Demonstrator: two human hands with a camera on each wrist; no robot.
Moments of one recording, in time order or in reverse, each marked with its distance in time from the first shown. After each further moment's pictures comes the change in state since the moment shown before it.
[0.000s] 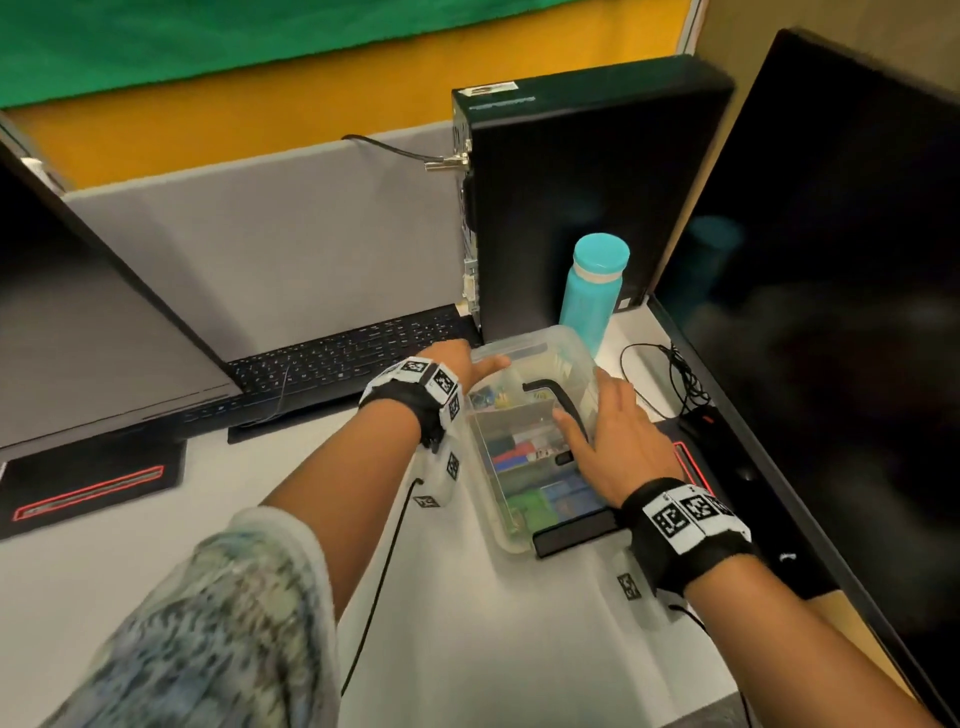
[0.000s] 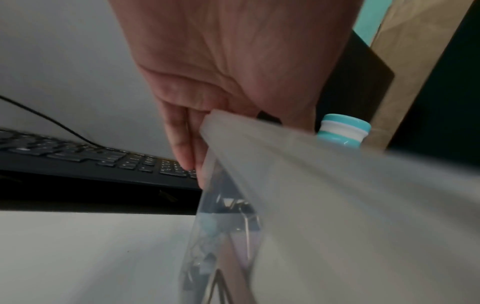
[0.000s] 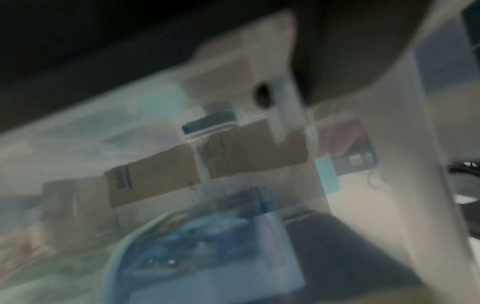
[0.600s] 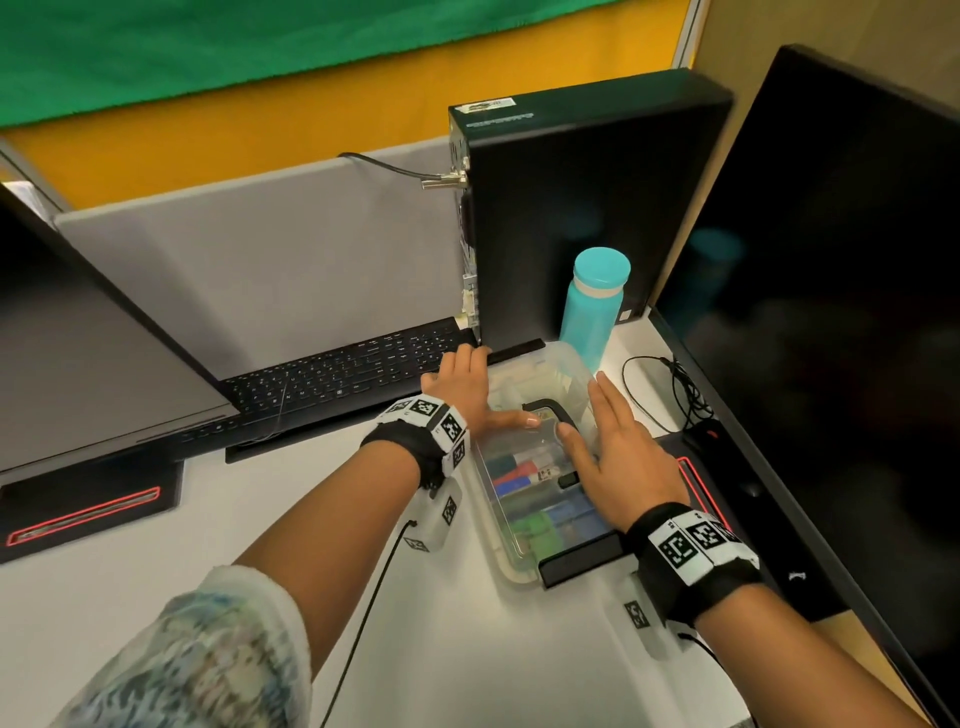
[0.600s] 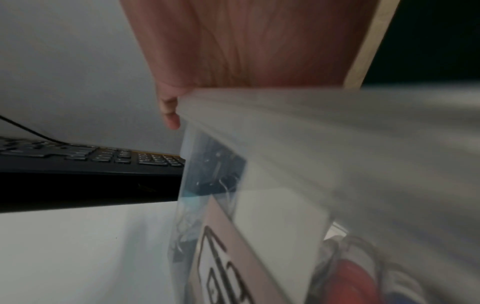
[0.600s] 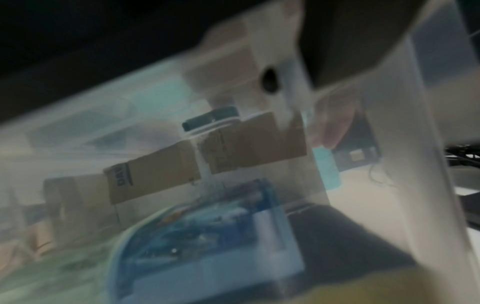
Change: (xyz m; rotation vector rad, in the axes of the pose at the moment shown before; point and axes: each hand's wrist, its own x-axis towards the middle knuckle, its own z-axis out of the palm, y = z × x) left_hand -0.011 0.007 0.024 0.095 0.187 0.186; right_hand 0.003 0.002 0.001 -0.004 -0.032 -0.026
